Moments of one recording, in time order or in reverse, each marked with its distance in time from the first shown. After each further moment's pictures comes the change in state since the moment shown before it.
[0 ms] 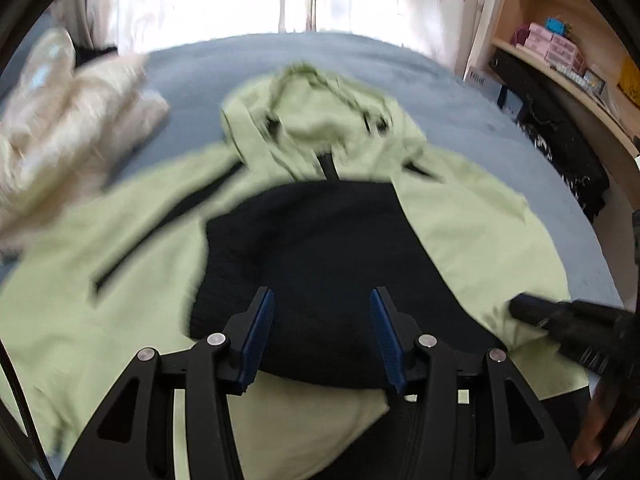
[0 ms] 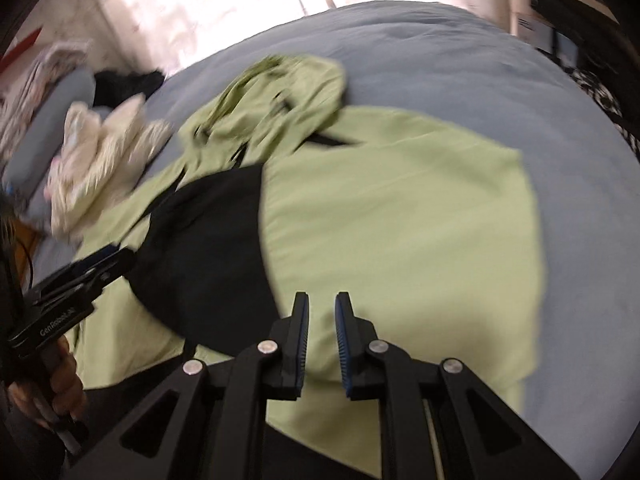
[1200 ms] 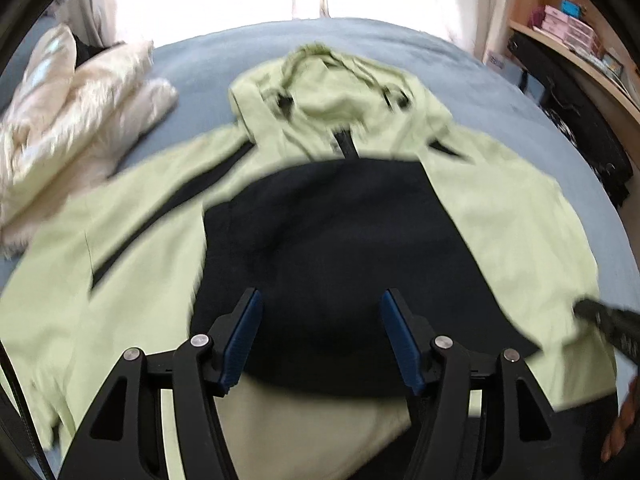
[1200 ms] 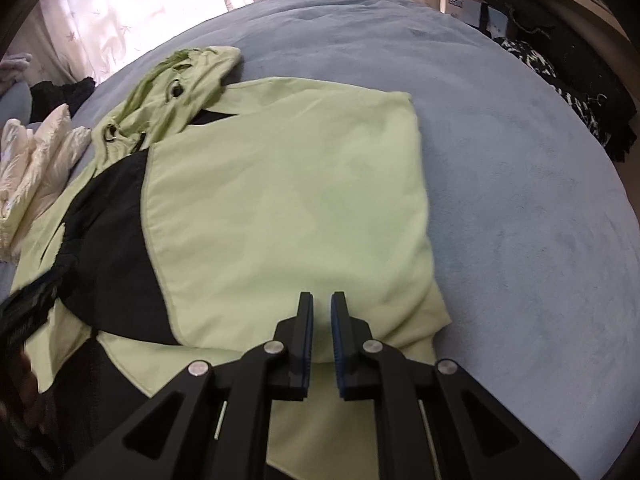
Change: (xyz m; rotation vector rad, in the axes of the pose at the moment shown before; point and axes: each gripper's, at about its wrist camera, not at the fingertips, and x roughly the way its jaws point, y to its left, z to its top) left arm 0.017 0.002 0.008 0.019 -0.016 0.112; right arm -0.018 -0.066 -0.023 0.125 -0.019 -0.222
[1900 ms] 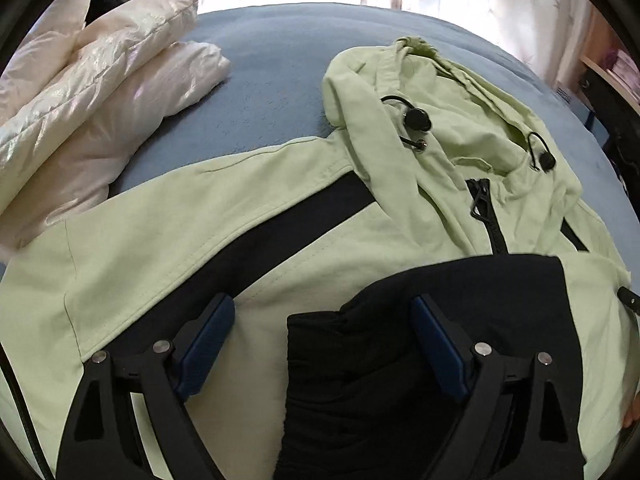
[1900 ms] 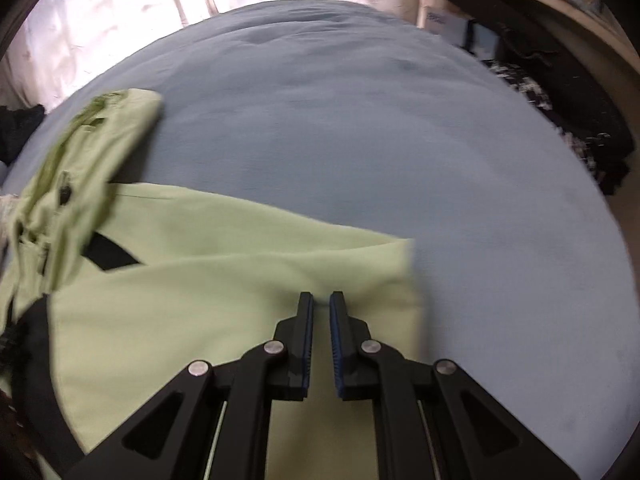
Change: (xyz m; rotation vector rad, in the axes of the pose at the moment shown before) left arm 0.087 0.072 0.054 -0.150 0.049 0.084; right arm 0.078 -0.042 0.119 0.053 -0.038 -0.172
